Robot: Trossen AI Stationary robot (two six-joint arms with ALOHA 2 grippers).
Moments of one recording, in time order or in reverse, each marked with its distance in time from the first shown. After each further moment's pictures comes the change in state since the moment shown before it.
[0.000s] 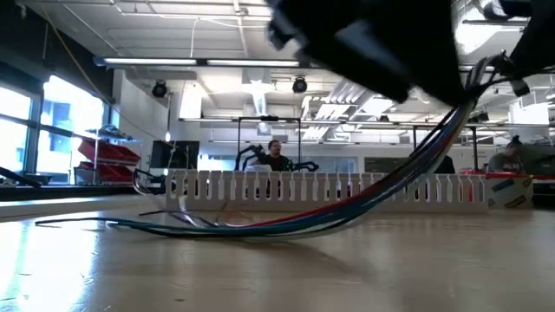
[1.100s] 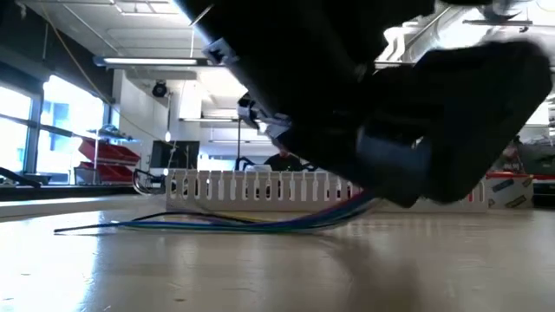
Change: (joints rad) left arm 0.023 0.128 0.000 -0.043 -0.140 -0.282; right arm 0.177 -0.003 0.364 -0.374 0.207 0.203
